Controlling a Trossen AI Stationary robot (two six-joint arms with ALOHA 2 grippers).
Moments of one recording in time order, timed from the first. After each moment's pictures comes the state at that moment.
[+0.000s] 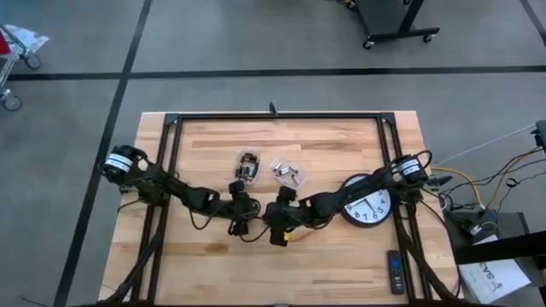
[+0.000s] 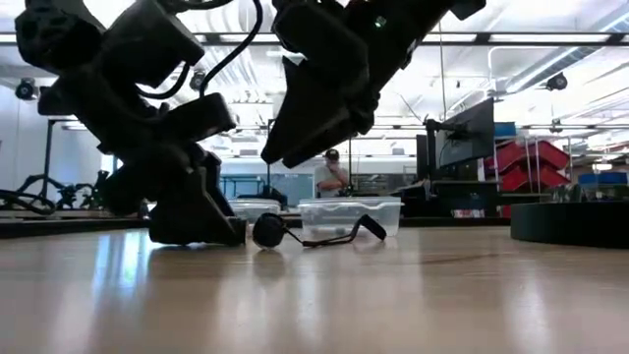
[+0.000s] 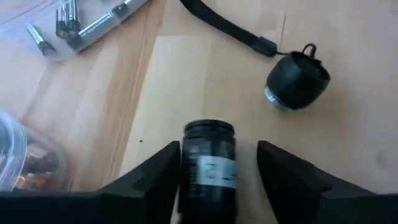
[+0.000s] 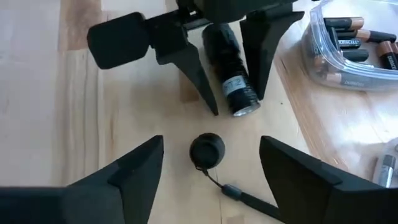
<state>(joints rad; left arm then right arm) -0.28 1.63 0.58 0.23 -0.39 -0.22 0.28 1.95 1.35 -0.25 0.34 0.32</state>
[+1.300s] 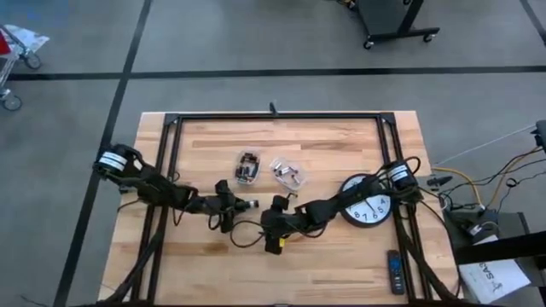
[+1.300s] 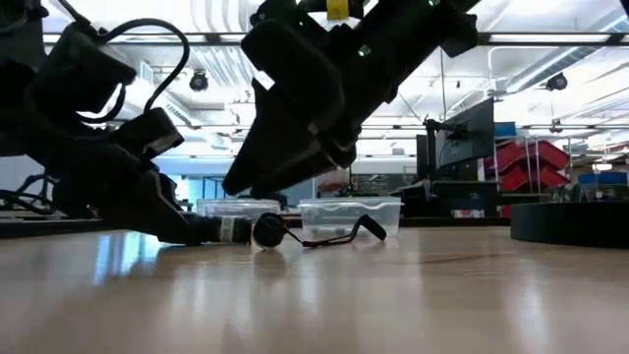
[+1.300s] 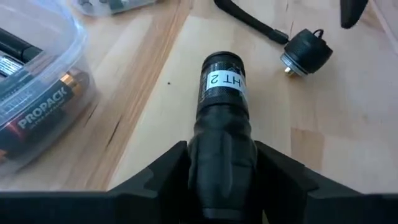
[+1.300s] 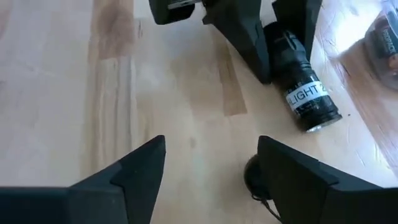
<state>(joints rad) -0.29 1.58 0.23 0.73 -0.38 -0.35 0.29 2.06 1.34 -0.04 0.29 0.34</state>
